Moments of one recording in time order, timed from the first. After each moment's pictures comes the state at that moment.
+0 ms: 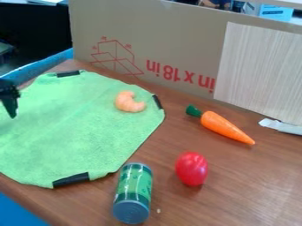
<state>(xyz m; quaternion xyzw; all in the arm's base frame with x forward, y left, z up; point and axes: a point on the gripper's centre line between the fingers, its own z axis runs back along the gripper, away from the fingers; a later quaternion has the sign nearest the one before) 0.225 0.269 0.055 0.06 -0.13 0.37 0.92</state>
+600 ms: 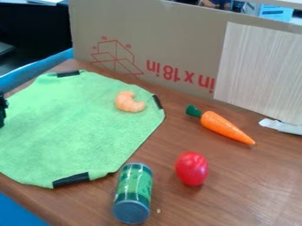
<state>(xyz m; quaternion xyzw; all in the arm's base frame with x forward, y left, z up) 0.204 0.273 0.049 0.06 -0.13 0.36 0.92</state>
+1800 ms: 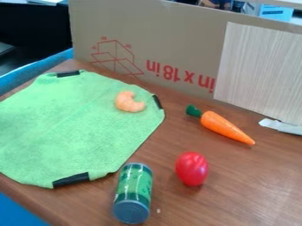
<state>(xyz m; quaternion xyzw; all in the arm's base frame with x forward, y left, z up) 0.191 0.307 0.044 0.13 -0.13 0.35 0.92</state>
